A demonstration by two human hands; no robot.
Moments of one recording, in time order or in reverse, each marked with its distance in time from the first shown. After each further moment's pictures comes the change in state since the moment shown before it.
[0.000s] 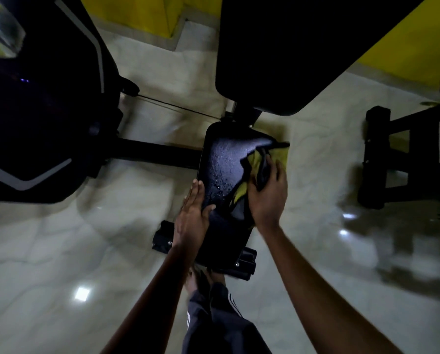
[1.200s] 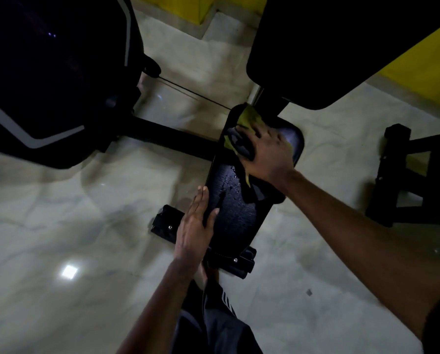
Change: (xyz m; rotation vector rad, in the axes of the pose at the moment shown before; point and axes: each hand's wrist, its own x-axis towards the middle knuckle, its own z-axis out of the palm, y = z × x) left_hand -0.063 -0.017 0.011 -0.151 0.106 -0.106; right_hand 0.056 -0.044 0.017 -0.546 -0.304 -0.739
